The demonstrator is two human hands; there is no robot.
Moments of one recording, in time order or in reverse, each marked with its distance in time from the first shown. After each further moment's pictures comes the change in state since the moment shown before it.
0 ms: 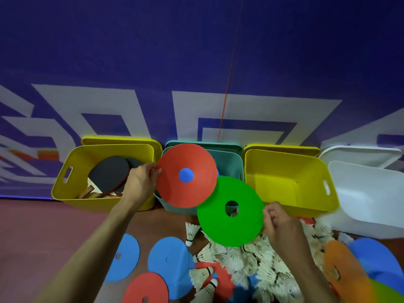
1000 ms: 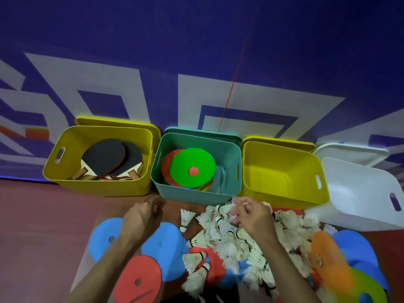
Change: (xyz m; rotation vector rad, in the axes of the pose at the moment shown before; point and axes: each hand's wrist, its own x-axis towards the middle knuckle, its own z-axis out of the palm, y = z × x) left_hand -0.121 -0.036 0.043 0.022 -0.204 0.000; right_hand 0.009 -0.044 0.044 0.362 -0.215 0.436
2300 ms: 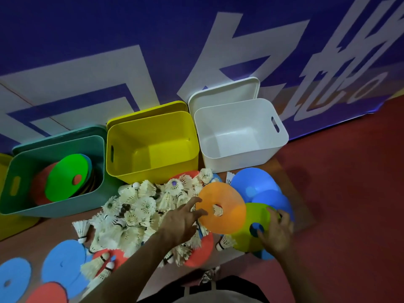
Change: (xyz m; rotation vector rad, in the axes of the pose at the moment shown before) left_hand -0.045 0.396 0.273 0.464 -0.631 0.657; right_hand -0.080 0.461 -0.256 -0.421 0.335 0.317
